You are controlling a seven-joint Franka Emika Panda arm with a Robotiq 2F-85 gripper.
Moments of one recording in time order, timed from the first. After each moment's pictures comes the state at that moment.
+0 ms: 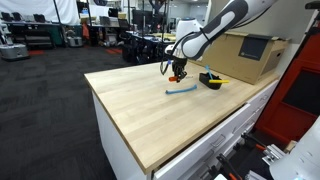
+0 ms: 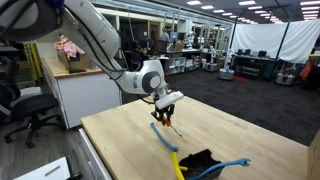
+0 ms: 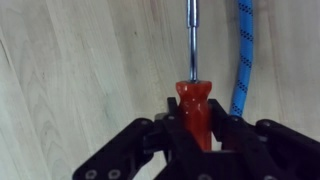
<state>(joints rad) 0.03 0.33 0.02 -2.06 -0.35 2.54 -1.08</state>
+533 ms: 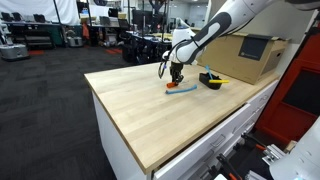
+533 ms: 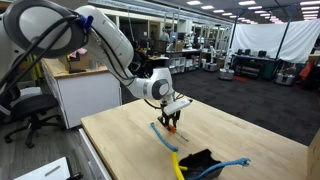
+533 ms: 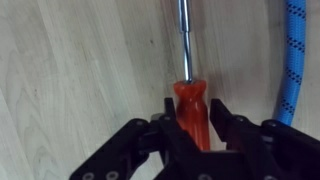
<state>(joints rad) 0.00 0.48 0.03 -1.91 -0.34 2.52 -1.11</state>
